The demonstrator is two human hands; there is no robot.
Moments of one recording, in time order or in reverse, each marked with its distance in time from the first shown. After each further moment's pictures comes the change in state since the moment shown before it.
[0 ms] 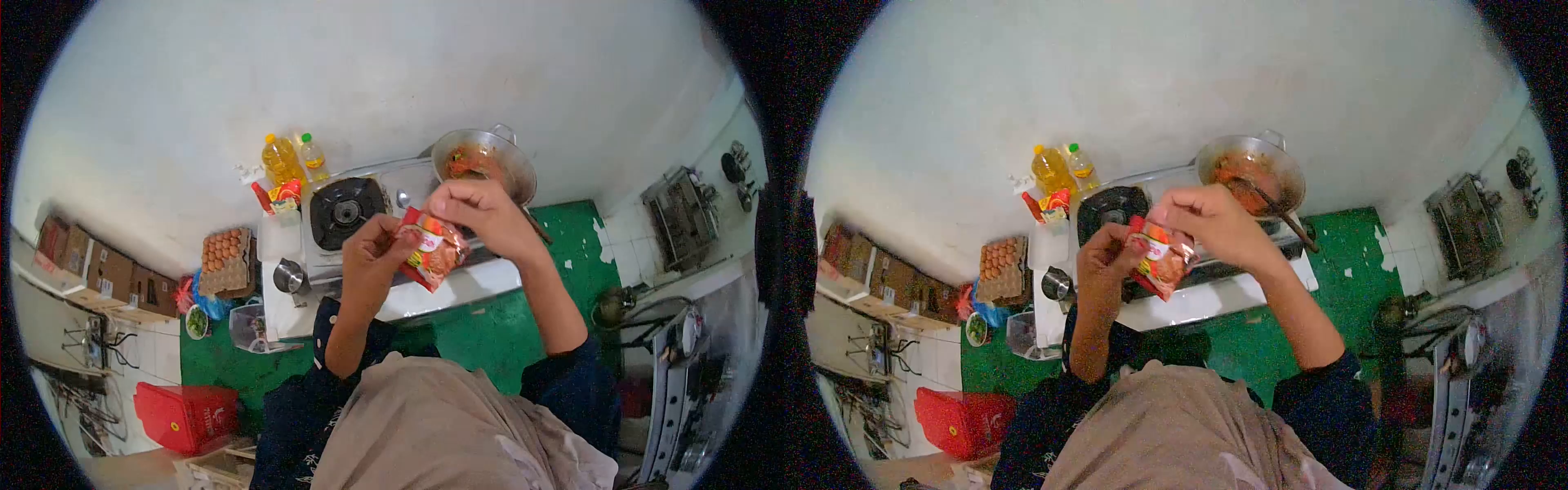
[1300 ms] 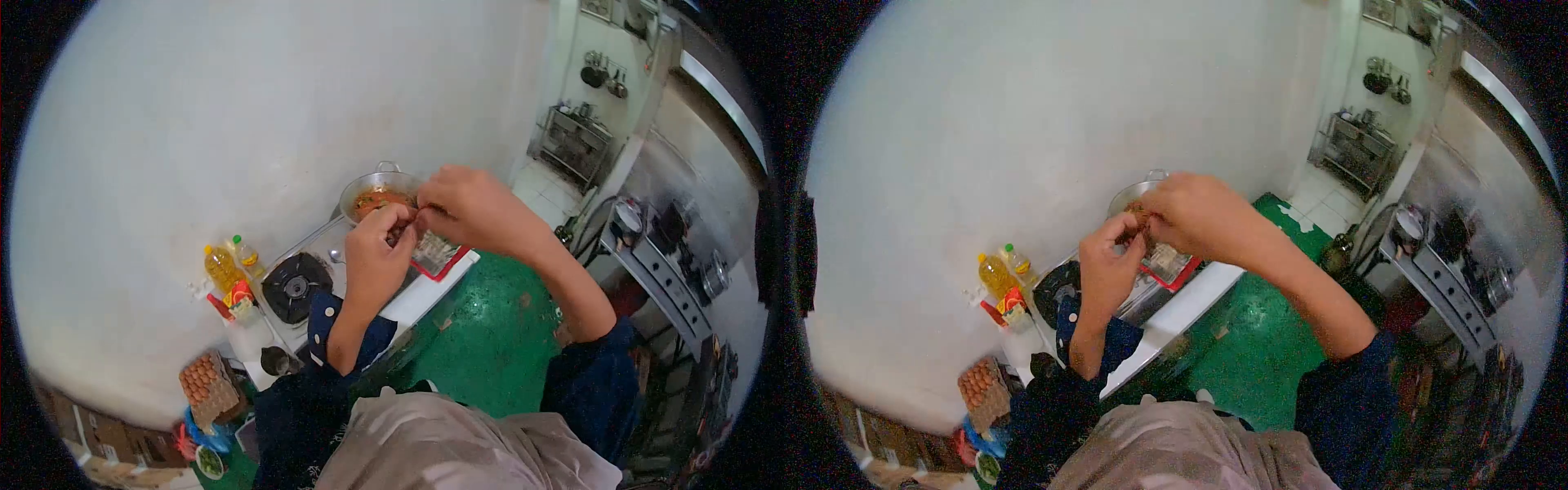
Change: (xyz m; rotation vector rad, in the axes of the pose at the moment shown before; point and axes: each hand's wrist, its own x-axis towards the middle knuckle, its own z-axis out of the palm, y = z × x) left_hand -0.017 0.090 0.034 0.397 -0.467 0.489; right_hand -0.088 -0.150 0.073 -1.360 0.414 -0.104
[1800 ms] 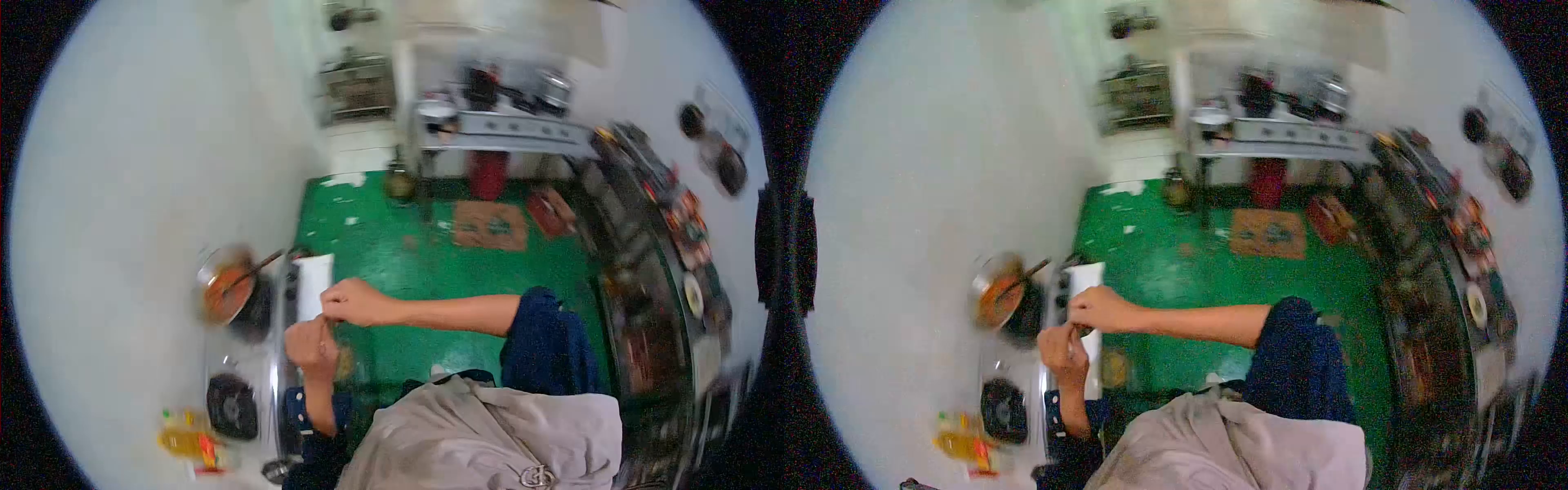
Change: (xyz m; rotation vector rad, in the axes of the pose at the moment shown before) left_hand -0.087 -0.064 0.126 0.124 -0.122 0.654; right_hand -0.184 0.011 0.098 0.685 0.301 0.827
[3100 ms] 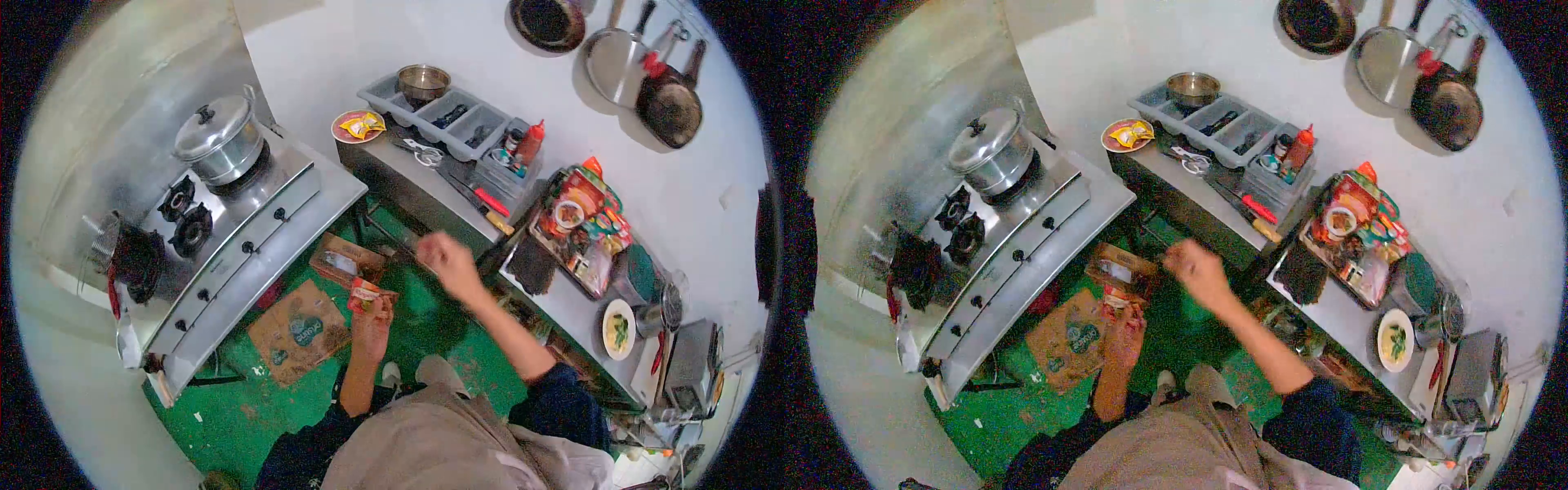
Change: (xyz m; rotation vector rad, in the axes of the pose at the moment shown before) left_hand 0.184 0.768 1.000 -2.071 -1.178 -1.715; right_hand -0.594 0.326 -1.041 -0.645 1.332 0.757
